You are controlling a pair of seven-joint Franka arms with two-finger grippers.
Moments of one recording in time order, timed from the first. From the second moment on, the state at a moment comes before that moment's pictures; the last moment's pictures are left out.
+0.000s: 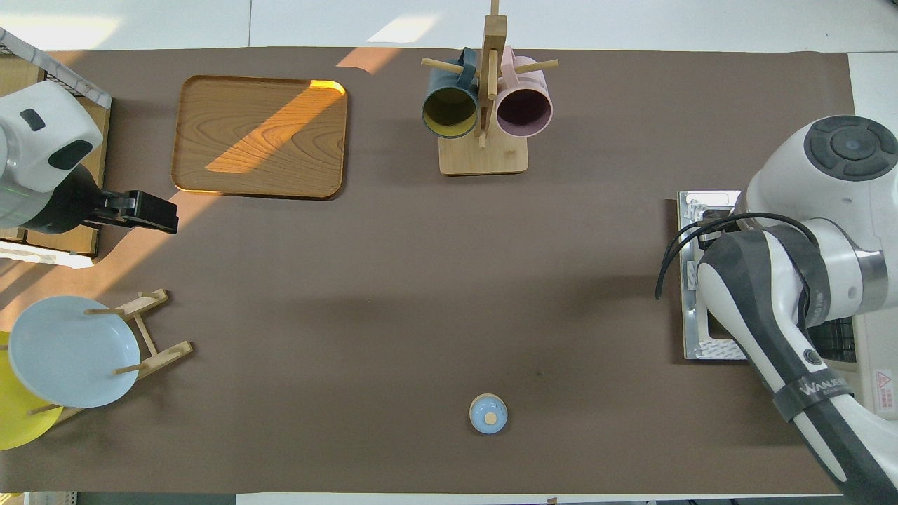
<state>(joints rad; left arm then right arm) -0.15 -0.01 -0.01 -1.69 -0.02 1.65 -0.01 0.04 0.09 0.01 -2.00 -0.24 1.92 0.14</state>
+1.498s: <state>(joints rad) -0.15 -0.01 -0.01 -1.69 -0.02 1.65 -0.01 0.03 0.04 0.02 -2.13 -0.23 2.06 0.09</state>
